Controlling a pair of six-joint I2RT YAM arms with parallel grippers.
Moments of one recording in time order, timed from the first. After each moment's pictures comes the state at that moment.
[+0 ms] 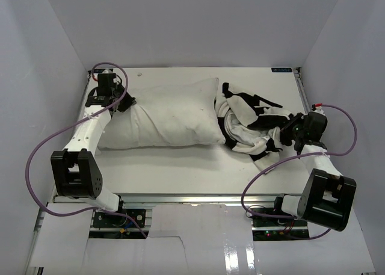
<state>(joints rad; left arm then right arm) -0.04 1.53 1.30 -0.48 0.05 -0.68 -0.27 1.25 0.60 0.11 -0.28 0.51</state>
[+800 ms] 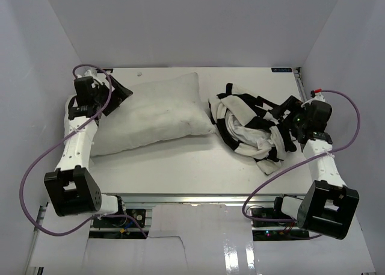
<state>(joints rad) 0.14 1.41 1.18 -0.35 0.27 -0.62 -0.25 1.18 0.71 -0.05 -0.32 0.45</state>
